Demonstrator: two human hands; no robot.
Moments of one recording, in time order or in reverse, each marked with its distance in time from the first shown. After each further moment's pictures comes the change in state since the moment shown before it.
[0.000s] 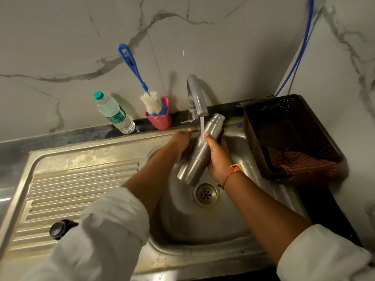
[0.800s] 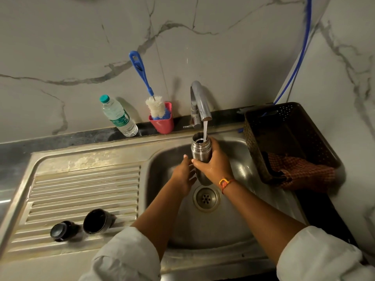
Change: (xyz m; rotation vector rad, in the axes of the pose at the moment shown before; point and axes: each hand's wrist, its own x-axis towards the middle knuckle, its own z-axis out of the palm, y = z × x) left_hand -0.023 -0.089 0.022 -0.574 -0.114 -0.142; right_hand -0.011 0.010 -0.010 -0.913 -0.085 -0.623
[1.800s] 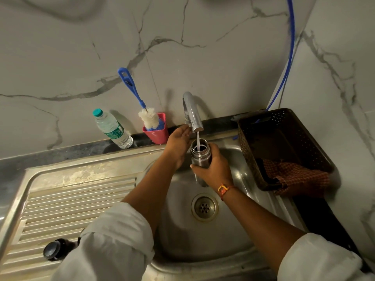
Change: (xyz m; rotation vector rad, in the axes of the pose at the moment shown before) left_hand -0.005 0.103 0.040 0.223 -0.103 0.470; right_hand 0.011 0.005 -0.011 -0.002 0.033 0.000
